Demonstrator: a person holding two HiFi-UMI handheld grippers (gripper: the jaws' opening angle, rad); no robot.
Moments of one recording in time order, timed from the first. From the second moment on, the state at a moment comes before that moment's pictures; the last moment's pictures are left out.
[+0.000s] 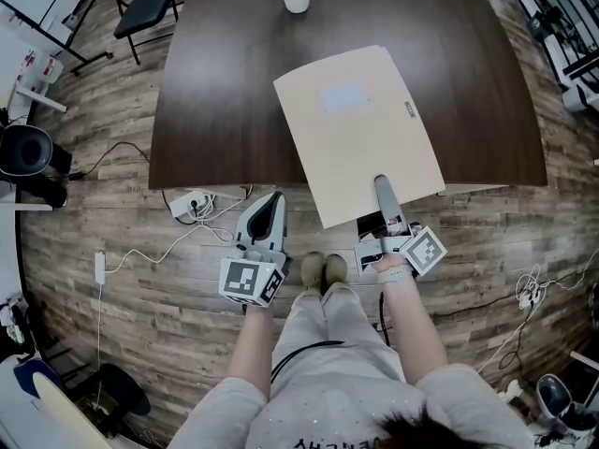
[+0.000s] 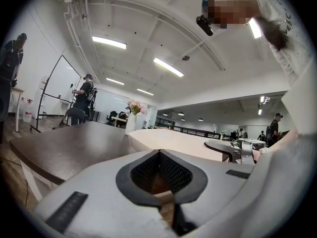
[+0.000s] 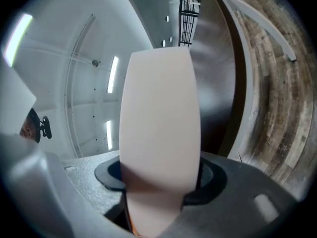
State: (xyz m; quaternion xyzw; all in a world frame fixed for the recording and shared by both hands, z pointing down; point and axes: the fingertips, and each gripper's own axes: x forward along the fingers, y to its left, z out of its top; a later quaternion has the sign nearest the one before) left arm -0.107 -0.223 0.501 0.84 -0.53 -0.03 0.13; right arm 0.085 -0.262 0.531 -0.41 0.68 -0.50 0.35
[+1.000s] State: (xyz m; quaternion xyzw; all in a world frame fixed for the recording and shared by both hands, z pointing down) left arm -0.105 -0.234 0.451 0.84 -0.53 -0.04 0.11; right arm 0.112 -0.281 0.467 -0.46 0.75 -0.39 0.26
